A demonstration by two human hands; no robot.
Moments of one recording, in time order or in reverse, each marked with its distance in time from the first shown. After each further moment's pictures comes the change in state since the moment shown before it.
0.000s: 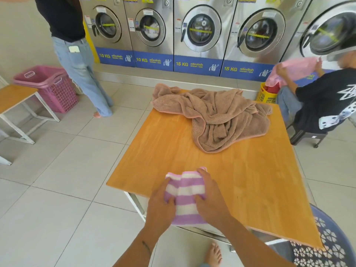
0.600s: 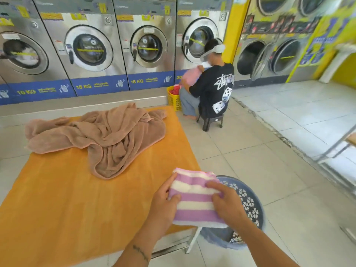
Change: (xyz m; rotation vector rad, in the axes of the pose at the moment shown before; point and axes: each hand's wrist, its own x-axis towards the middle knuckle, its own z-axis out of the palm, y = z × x) left_hand -0.043 0.156 0.212 -0.253 -0.656 0.135; right_hand -0.121 0.126 -0.230 0.135 0.533 0.463
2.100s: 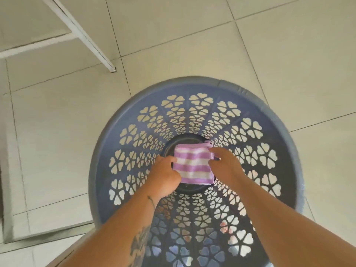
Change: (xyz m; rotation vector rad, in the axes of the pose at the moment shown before) left_hand 0.342 -0.478 0.319 0.711 -0.236 -0.695; right_hand 0.371 0.568 0.062 -0.089 -0.352 0.569
